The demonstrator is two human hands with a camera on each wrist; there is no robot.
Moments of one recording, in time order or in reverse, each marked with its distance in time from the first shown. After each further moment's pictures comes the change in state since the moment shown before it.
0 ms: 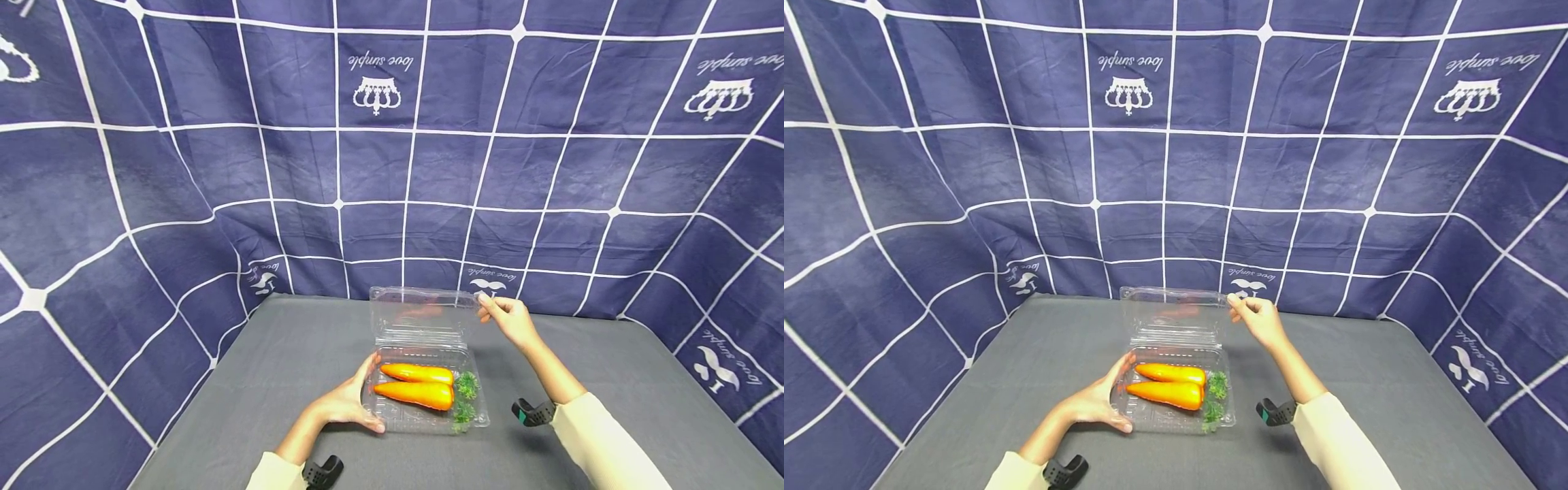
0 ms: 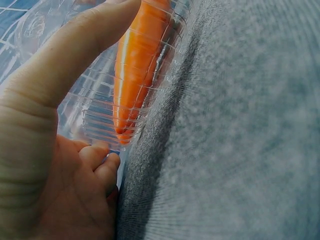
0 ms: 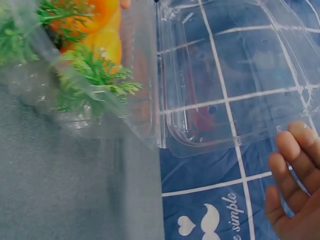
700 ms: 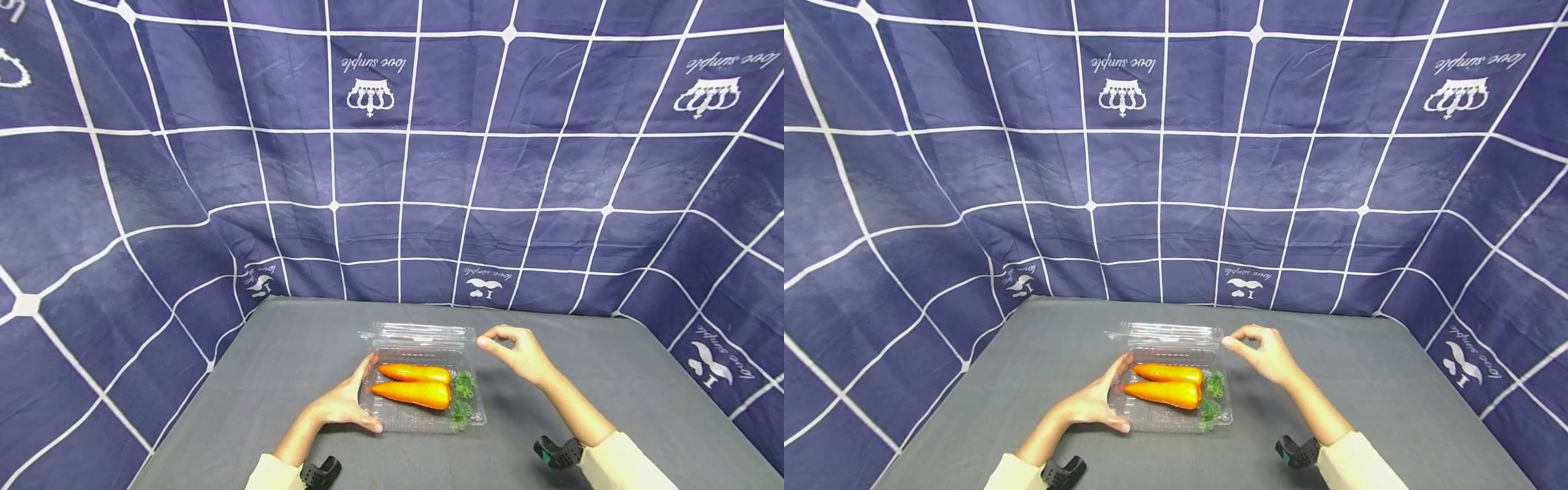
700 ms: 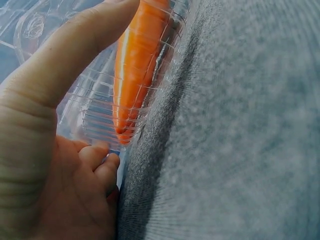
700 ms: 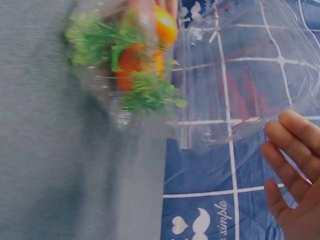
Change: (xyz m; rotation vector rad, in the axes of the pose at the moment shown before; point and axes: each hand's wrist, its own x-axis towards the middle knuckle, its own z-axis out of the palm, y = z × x) left_hand 0.001 0.000 0.000 0.014 0.006 0.025; right_hand -0.056 -0.003 -0.012 -0.123 -0.121 -0.271
